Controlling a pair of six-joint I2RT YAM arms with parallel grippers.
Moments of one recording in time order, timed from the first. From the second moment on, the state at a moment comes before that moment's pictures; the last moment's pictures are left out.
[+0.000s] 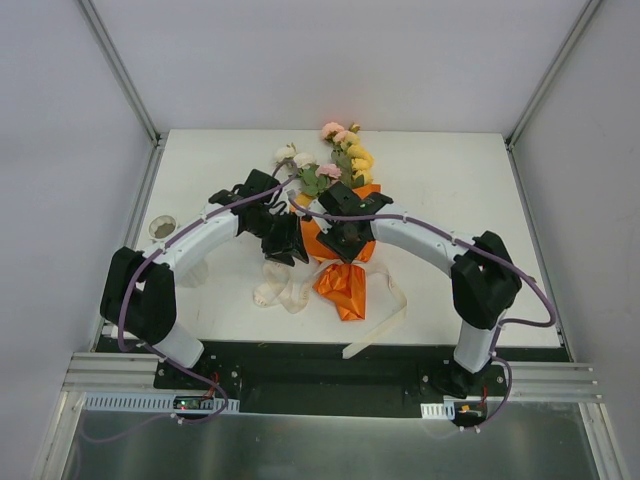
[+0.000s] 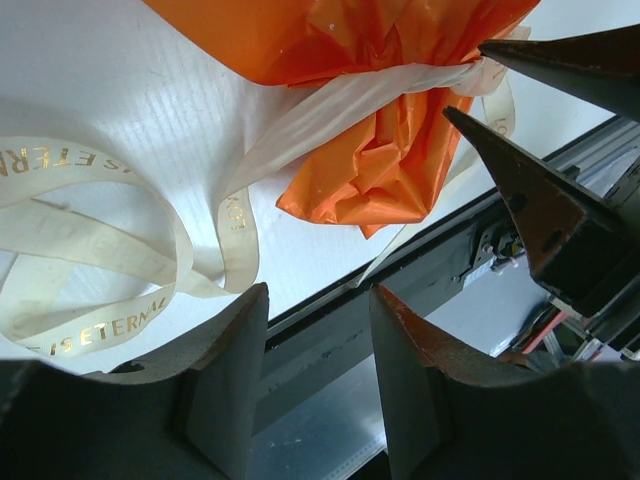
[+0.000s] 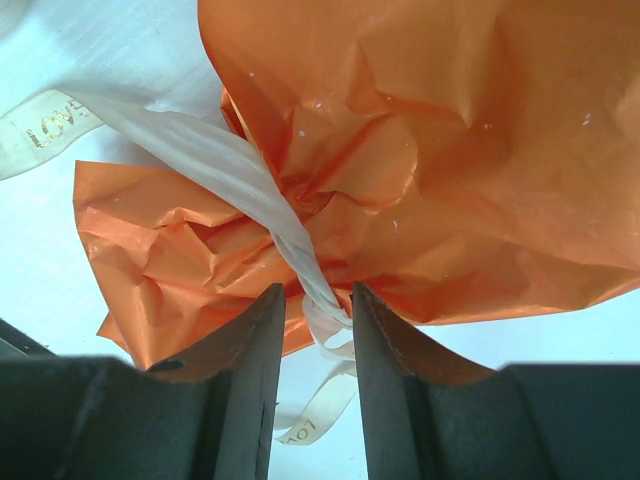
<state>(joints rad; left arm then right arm) -0.46 1.56 1.16 -0.74 0.53 -0.55 0.81 1.81 1.44 -0.83 0.01 -0.21</state>
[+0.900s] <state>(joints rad) -0.45 1.55 1.15 -0.78 0.54 -0.54 0.82 1.87 1.47 -0.85 0.01 -0.25</state>
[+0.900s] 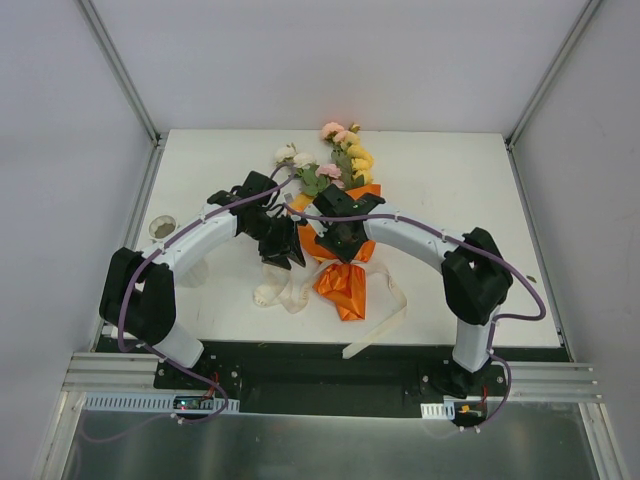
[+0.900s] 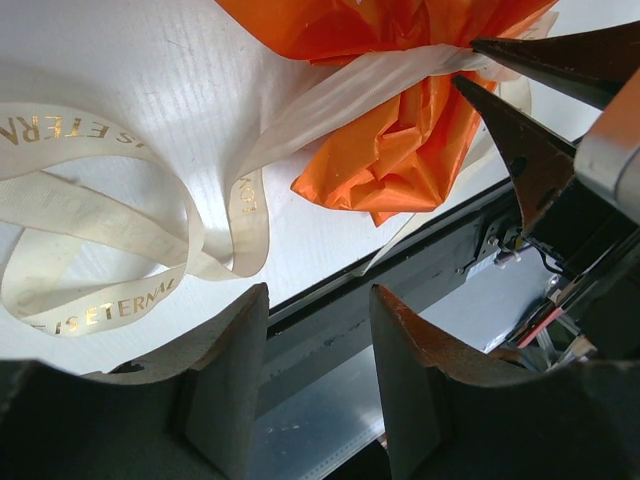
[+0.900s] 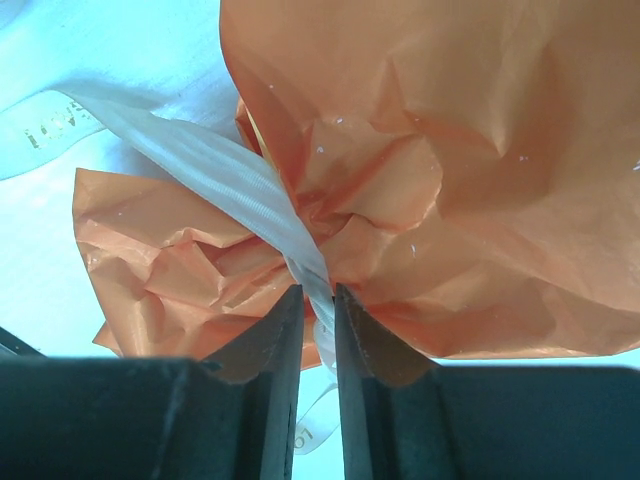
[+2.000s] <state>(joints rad) -0.44 1.55 1.14 -0.78 0.52 -0.54 0.83 1.89 1.50 -0.87 0.01 -0.25</state>
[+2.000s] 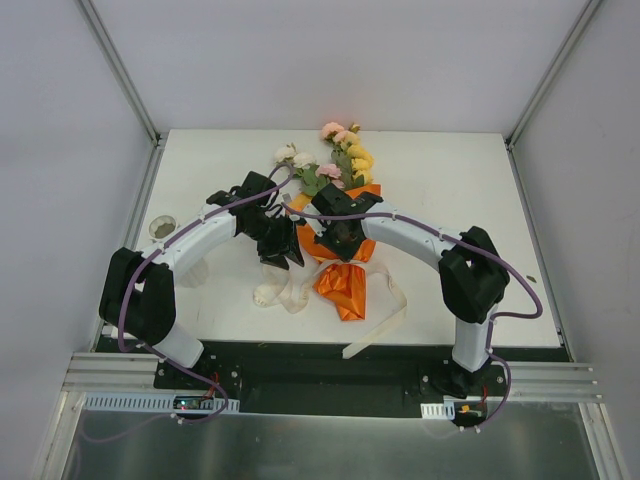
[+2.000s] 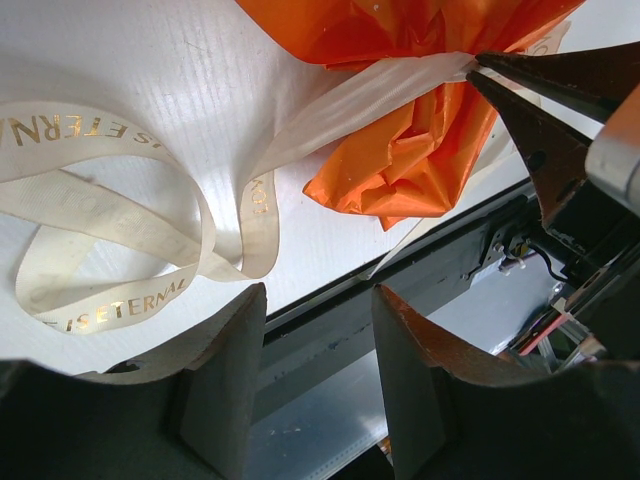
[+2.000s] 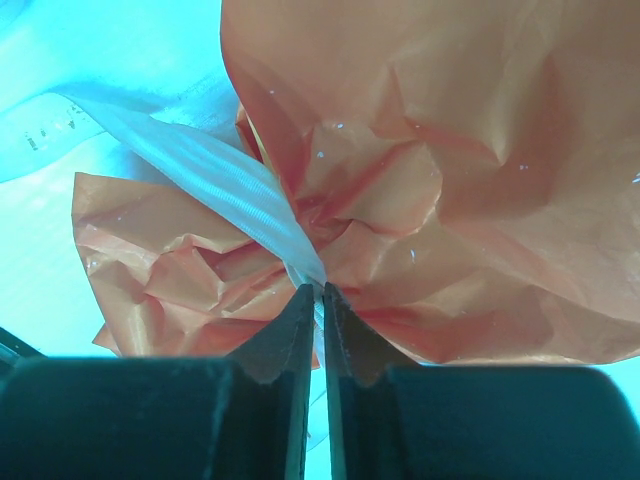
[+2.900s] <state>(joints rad) -0.44 1.55 1.13 -0.80 0.51 -0.55 0.83 1.91 1.50 -0.86 0.01 -0.26</state>
